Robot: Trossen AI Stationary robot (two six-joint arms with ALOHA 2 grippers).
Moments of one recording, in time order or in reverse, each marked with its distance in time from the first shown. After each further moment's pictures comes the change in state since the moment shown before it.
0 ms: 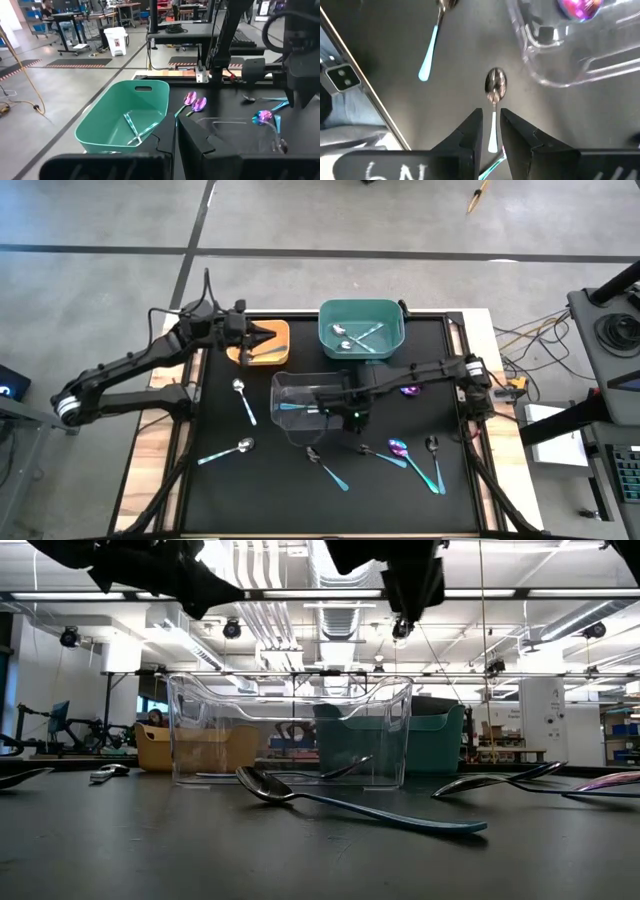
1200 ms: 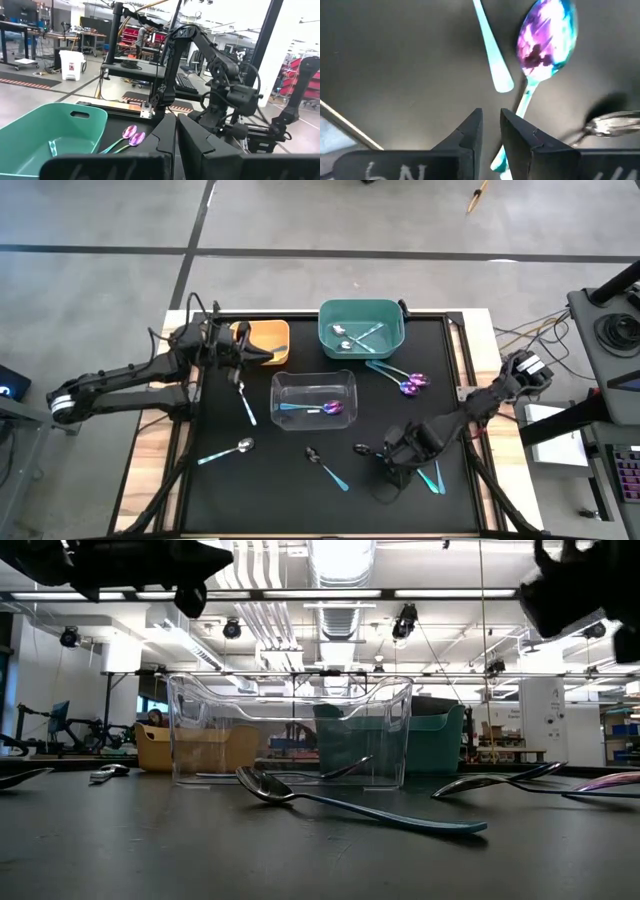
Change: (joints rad) left arm -0.181 -0.116 -0.205 0.351 0.025 -0.377; right arm 0.411 -0.409 -0.920 0.539 0.091 0.770
